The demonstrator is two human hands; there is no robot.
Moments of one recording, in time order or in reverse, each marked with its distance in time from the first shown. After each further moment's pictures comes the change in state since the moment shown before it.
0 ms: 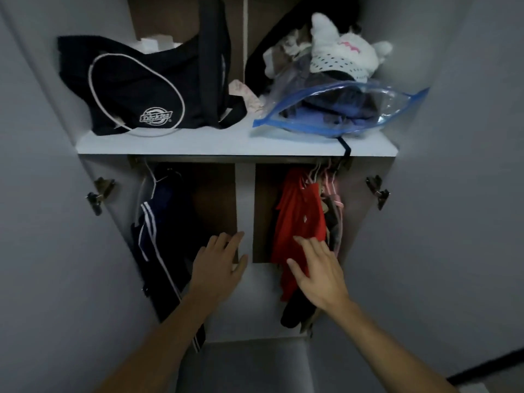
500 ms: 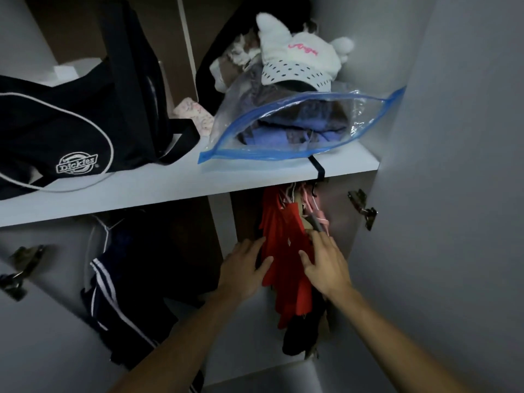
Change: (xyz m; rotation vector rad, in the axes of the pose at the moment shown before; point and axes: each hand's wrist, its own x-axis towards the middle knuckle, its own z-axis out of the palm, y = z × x) left_hand 0.149 0.049 0.094 -0.210 -0.264 0.036; right_hand 0.107 0.099 0.011 -0.002 0.041 0.287
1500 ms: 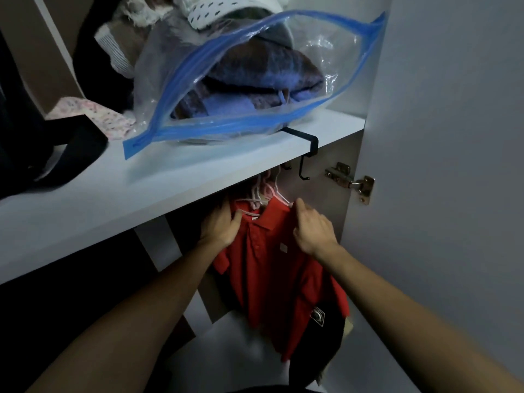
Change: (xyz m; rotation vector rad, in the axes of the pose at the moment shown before) left_hand 0.243 -0.051 0.066 -0.004 -0.047 0.161; right_hand 0.097 0.022 0.044 -0.216 0.103 0.289
